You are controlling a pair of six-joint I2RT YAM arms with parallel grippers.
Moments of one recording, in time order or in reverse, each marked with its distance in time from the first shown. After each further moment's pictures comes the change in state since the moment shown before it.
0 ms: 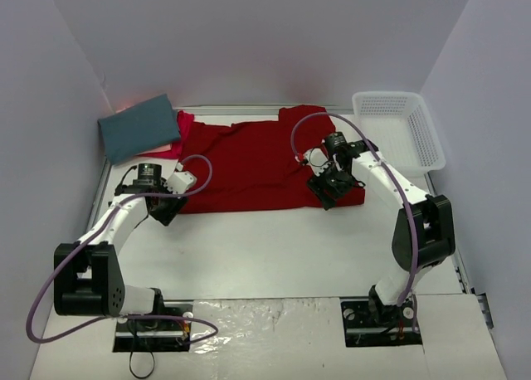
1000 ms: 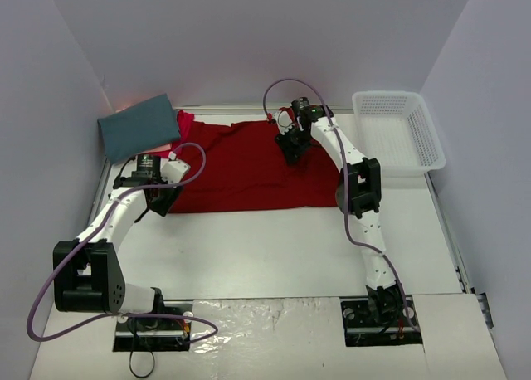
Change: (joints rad) left arm -0.010 0.034 0.078 -0.003 -0.143 -0.111; right arm 0.013 0.854 1.046 -0.080 -0.154 0.018
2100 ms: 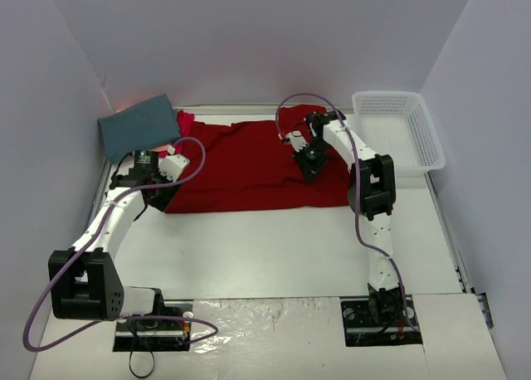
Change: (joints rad) left arm -0.008 -0.046 0.042 -0.025 0.001 0.010; right arm -0.053 -0.150 -0.305 -0.151 -0.060 -0.095
